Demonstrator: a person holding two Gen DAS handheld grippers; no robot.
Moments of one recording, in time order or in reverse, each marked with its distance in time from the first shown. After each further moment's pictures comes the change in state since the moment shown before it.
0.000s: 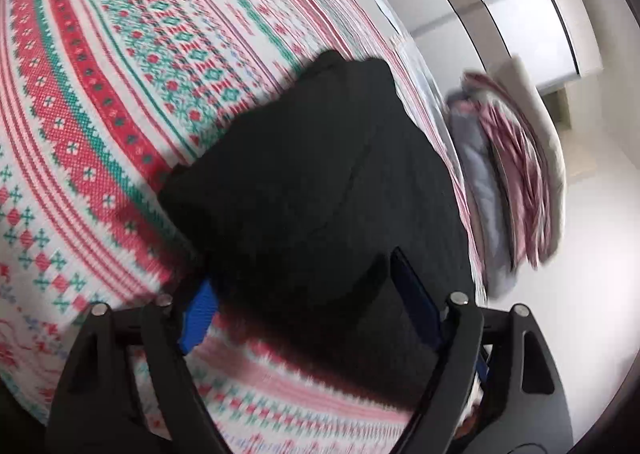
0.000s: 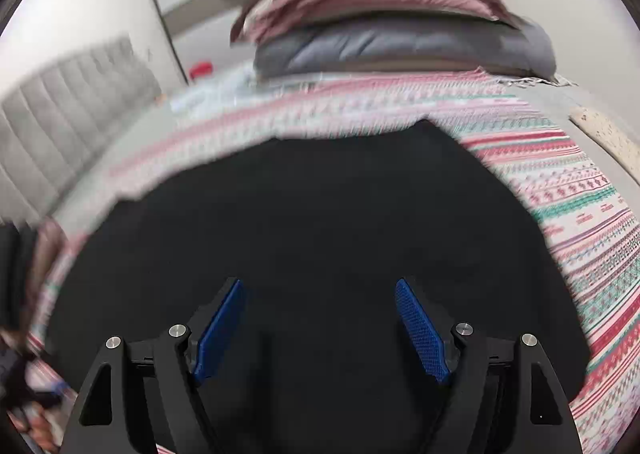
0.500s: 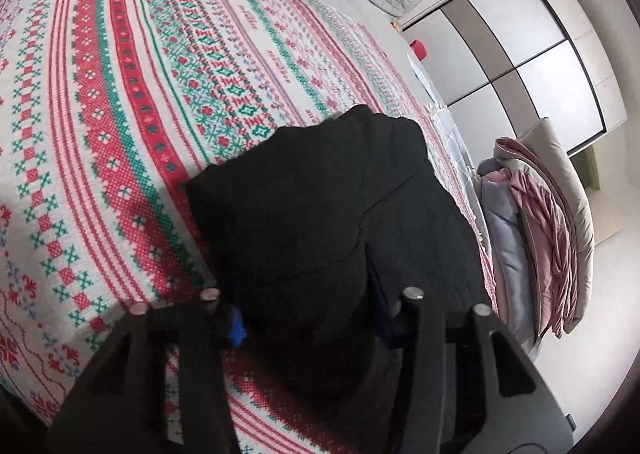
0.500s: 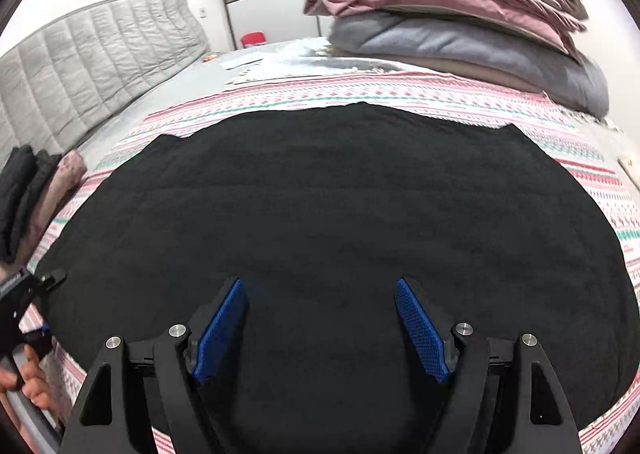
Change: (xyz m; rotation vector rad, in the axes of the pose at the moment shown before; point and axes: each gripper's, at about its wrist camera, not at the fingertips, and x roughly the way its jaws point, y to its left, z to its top) left arm -0.007 -0.005 -0.006 -0.064 -0.250 0.100; right arm 0.026 0.078 -0.028 -0.189 -0.011 0.081
